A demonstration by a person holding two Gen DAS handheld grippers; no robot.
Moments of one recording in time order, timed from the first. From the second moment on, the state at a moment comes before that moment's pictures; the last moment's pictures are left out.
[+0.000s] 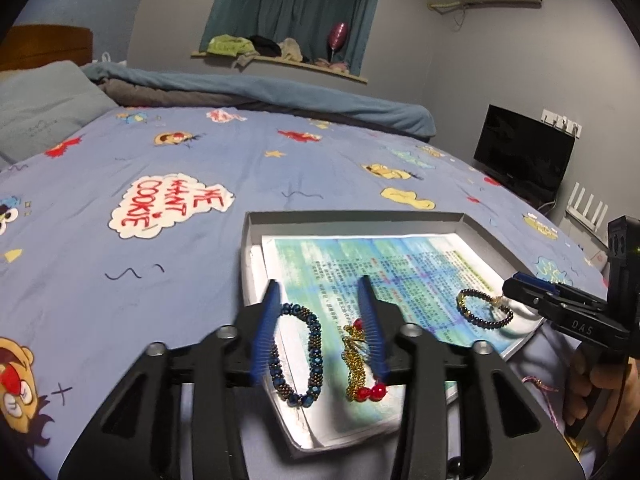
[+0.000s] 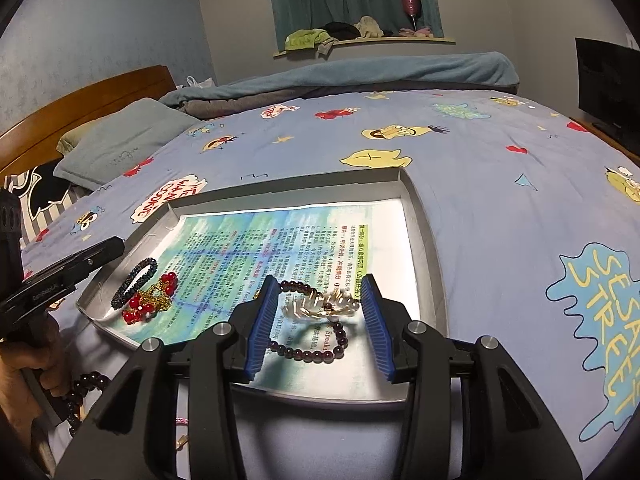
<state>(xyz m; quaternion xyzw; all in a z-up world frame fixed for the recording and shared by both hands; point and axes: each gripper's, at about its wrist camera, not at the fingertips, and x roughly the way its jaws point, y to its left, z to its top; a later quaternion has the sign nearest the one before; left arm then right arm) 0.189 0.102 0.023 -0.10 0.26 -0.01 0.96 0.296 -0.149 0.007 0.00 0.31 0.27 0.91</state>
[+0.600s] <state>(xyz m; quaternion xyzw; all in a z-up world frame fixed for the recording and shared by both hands) 0.140 0.089 0.035 -0.07 0.23 -0.01 0.97 0.270 -0.183 0.023 0.06 0.25 0.30 0.92</state>
